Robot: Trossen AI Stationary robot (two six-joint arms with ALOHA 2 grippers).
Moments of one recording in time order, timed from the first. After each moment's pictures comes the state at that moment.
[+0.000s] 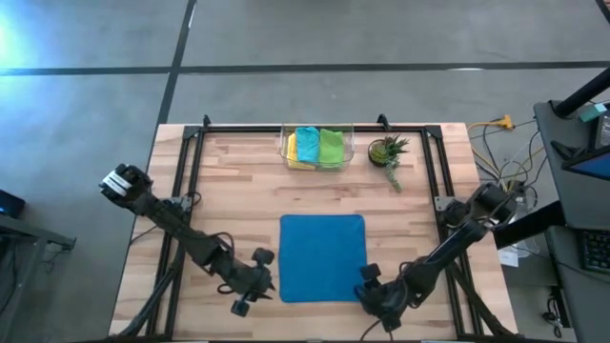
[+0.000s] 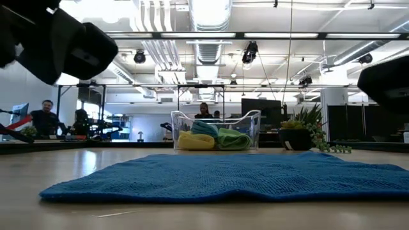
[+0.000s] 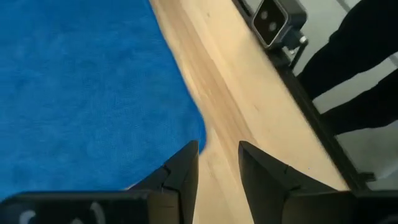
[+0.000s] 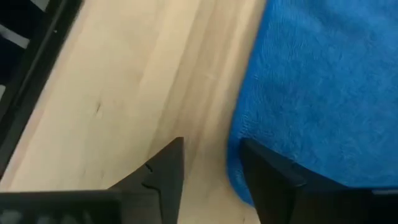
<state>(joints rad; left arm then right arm) -0.64 1.53 0.80 0.04 -0.09 -0.29 0.81 1.81 0.94 -0.22 0.20 0.42</state>
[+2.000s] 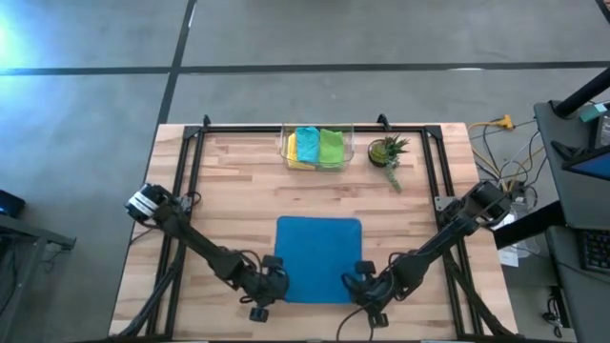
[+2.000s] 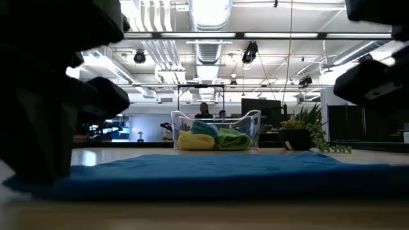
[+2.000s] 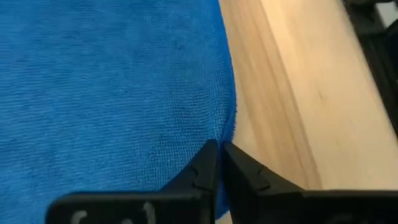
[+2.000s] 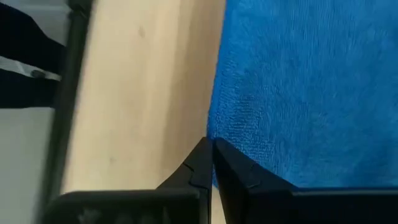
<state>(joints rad) -0.62 1.82 0.97 -0.05 -0.10 -0.44 0.70 1.82 1.03 -0.28 0.05 0.58</state>
